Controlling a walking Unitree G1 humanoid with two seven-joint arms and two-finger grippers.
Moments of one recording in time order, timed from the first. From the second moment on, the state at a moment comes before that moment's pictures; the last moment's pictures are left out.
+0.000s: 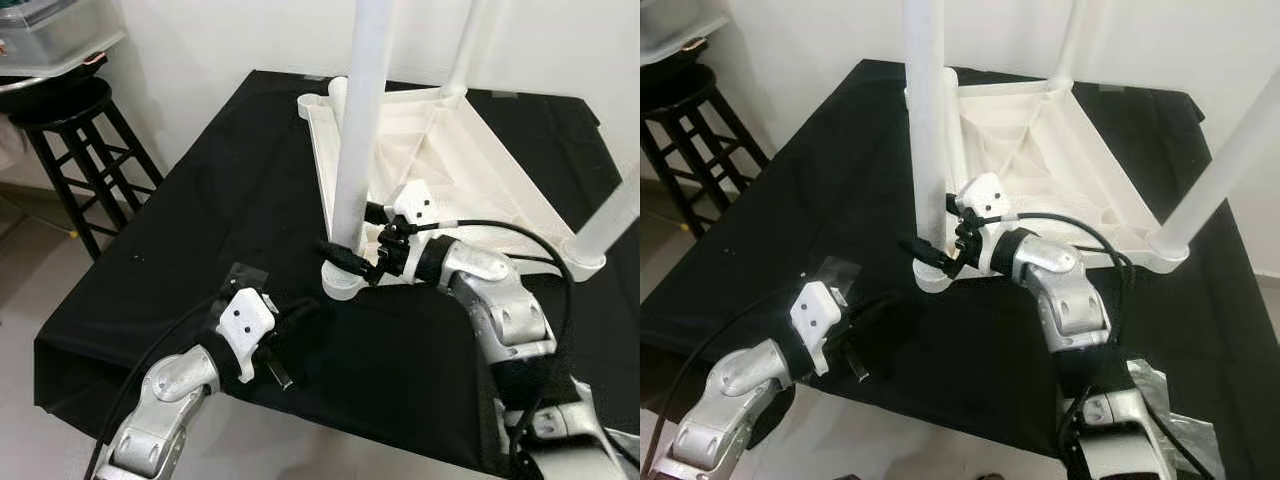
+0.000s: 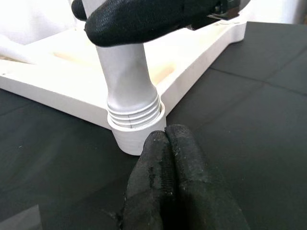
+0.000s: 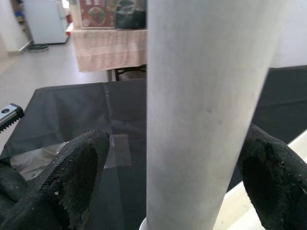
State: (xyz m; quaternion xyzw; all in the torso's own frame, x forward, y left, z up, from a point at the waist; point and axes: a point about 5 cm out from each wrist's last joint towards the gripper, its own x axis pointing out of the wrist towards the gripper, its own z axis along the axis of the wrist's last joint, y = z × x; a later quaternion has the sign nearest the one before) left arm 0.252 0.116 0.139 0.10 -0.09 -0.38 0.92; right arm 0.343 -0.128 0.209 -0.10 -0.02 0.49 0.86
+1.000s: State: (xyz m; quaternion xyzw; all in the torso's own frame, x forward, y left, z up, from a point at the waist) left arm 0.252 0.116 0.138 0.11 -0.09 -0.35 0.93; right arm 0.357 -0.135 0.200 -0.03 -0.05 0.37 0.93
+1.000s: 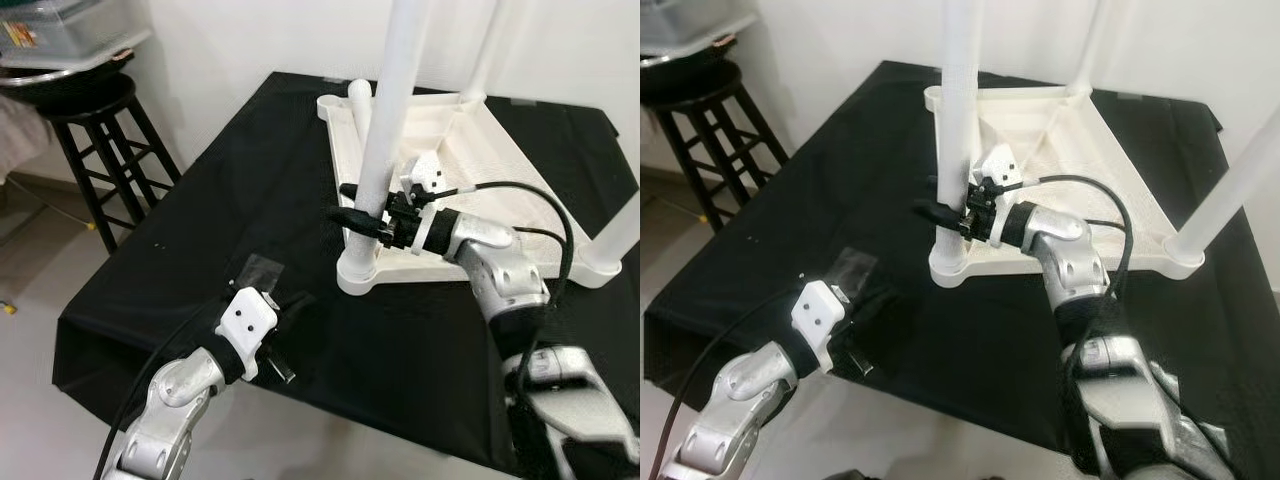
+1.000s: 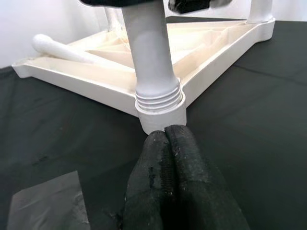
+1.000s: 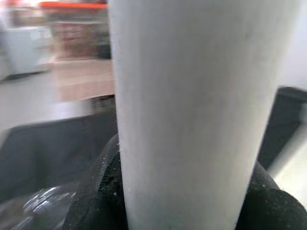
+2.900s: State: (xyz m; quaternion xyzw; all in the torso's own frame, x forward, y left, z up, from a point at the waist) left arm 0.255 0.113 0.138 0.11 -0.09 -0.36 0.92; right arm 0.364 -0.135 0.215 -0.05 -0.02 0.58 0.81
